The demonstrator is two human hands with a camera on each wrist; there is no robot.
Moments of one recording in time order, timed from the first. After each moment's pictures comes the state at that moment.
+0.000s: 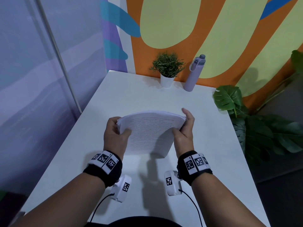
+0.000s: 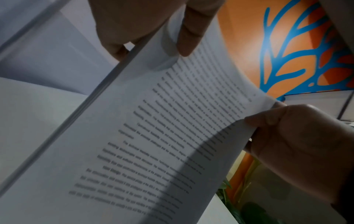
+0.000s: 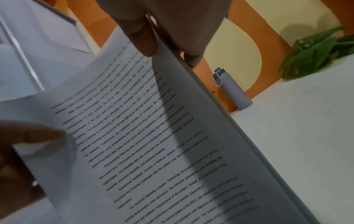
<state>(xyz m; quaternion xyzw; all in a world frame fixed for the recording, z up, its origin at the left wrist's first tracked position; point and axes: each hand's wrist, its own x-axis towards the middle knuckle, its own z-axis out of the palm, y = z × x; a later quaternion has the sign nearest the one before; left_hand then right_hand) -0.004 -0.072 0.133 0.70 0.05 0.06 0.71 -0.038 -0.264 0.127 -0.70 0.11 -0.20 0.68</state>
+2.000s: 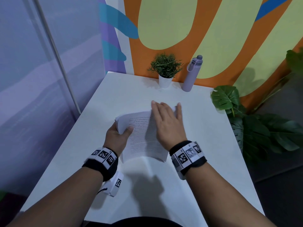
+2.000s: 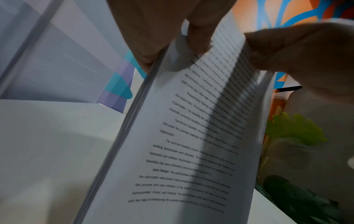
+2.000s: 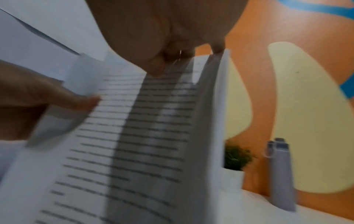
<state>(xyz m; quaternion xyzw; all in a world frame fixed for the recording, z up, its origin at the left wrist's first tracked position) 0.003 -0.071 0.126 0.71 0.03 -0.02 0.70 -0.020 -0.245 0.160 -0.97 -0.07 -0.21 0.02</state>
